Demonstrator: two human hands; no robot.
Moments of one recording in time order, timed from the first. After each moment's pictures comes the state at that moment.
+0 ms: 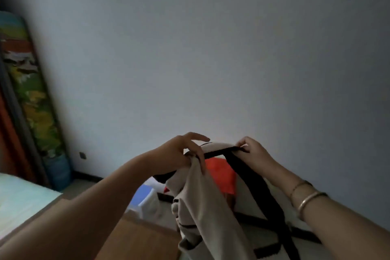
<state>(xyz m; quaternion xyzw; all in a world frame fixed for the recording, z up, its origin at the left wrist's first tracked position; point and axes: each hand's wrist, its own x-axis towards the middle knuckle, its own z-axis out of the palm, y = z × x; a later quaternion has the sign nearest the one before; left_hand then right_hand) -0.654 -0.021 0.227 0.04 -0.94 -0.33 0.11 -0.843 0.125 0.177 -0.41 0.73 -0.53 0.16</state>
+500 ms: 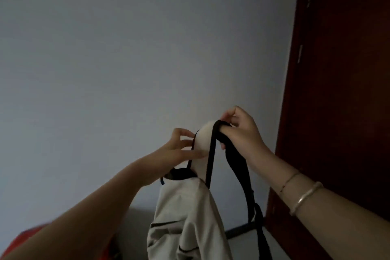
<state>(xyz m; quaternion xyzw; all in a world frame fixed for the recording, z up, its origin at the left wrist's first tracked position) -1.052 0.167 0.239 -0.10 -0.81 -0.58 -0.04 -1.087 0.351 0.261 -0.23 0.68 -0.68 -0.11</state>
